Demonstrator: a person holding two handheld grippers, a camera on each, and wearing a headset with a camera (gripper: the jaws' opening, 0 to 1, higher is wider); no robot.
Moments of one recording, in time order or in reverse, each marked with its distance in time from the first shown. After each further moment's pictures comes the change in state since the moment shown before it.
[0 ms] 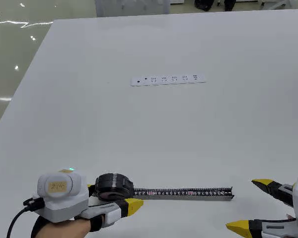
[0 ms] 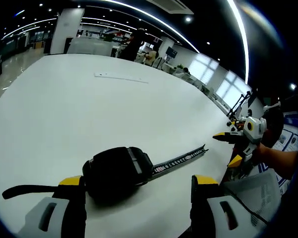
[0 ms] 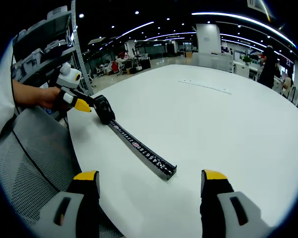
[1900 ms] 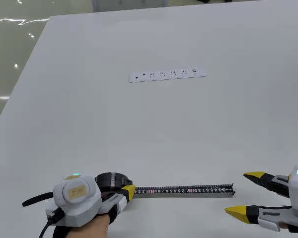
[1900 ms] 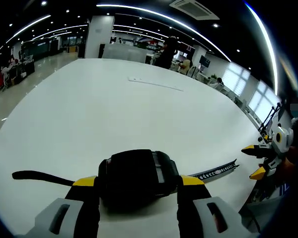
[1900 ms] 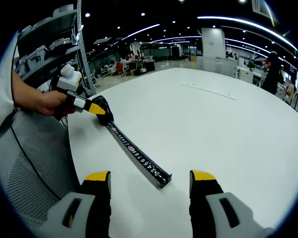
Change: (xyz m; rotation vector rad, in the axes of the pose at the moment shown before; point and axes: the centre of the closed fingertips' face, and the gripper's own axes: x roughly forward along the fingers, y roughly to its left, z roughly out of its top) left arm 0.012 0.030 0.000 -0.091 -0.081 0.312; right arm 0.012 -0.010 0.007 -0.046 -0.025 0.019
